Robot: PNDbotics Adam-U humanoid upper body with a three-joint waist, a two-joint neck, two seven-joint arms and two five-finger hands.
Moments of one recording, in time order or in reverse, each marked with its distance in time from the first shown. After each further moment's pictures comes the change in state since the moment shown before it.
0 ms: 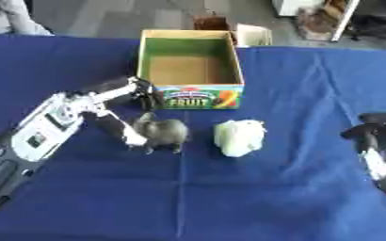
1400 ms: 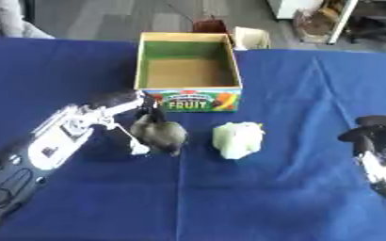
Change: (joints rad) left arm -0.009 -0.044 -0.015 0.082 -0.137 -0.035 0.055; right arm 0.000 0.001 0.005 0.000 0.000 0.003 0.003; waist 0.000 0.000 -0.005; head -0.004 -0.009
